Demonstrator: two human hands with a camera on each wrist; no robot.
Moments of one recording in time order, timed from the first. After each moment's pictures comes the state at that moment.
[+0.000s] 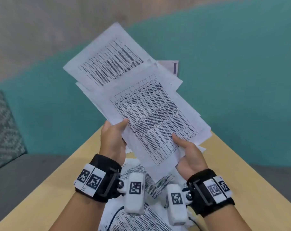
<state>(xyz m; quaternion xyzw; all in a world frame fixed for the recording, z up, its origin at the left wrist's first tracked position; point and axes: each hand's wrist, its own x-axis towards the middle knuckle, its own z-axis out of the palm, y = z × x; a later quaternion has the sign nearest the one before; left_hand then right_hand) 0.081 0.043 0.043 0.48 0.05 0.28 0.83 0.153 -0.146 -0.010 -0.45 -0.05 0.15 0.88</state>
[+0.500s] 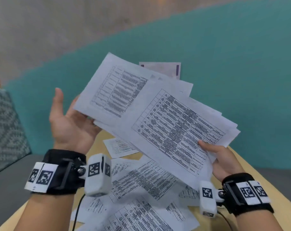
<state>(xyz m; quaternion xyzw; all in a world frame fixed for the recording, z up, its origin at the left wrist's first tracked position) 0.032 0.116 0.085 0.40 -0.06 0.30 0.86 0.165 -0.221 -0.002 -0.52 -0.04 0.10 0.85</state>
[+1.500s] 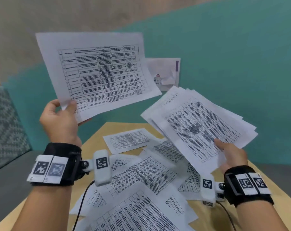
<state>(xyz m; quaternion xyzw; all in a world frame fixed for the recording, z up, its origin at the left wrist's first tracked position) 0.054 0.146 0.070 0.48 0.13 0.56 0.66 0.183 -0.240 -0.015 -0.57 0.16 -0.09 0.80</state>
